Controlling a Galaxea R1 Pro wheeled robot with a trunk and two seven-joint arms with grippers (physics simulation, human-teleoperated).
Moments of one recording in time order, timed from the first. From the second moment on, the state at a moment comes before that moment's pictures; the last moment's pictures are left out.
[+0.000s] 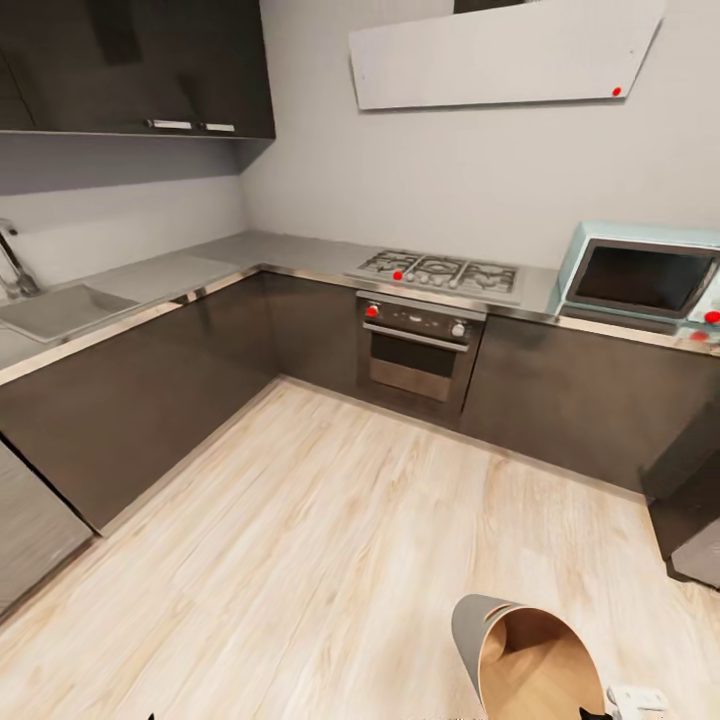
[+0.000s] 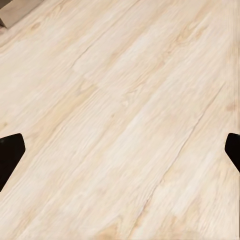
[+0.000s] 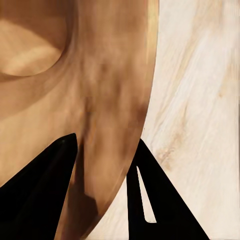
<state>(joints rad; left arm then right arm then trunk) -0.08 0.24 0.00 -0.47 0.36 -0.48 -0.12 -0.17 -0.32 0.00 -0.58 -0.21 0.04 0.16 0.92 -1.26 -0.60</state>
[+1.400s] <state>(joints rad) -0.08 0.24 0.00 -0.47 0.35 -0.48 -0.12 -0.17 -0.32 0.00 -0.58 -0.21 0.04 0.17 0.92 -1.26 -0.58</state>
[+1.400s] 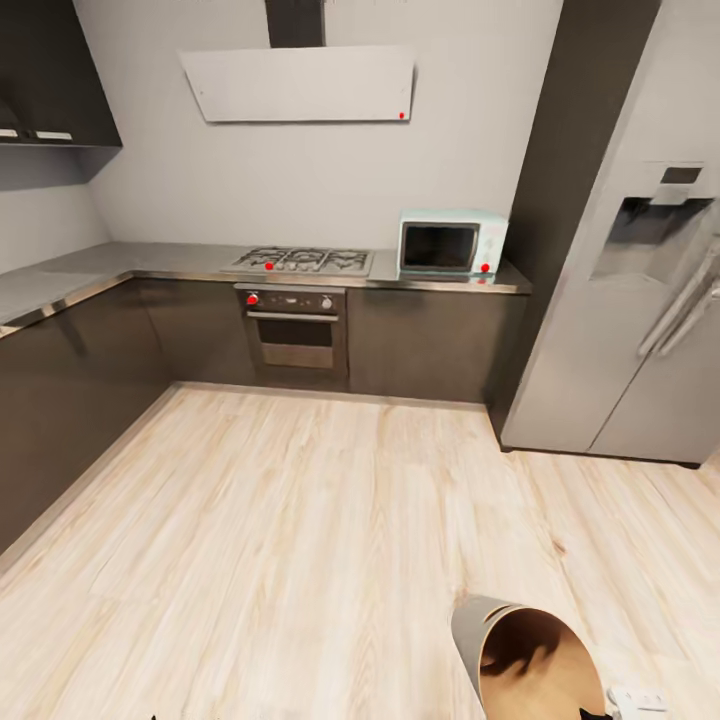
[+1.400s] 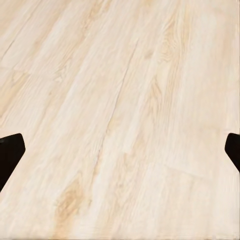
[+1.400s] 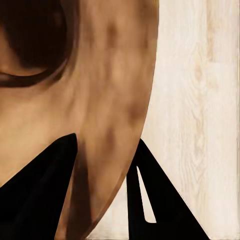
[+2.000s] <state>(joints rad) -0.08 0.24 0.00 -0.47 0.35 -0.48 -0.12 -0.17 -0.32 0.00 -0.58 -0.21 0.04 0.17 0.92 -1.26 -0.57</state>
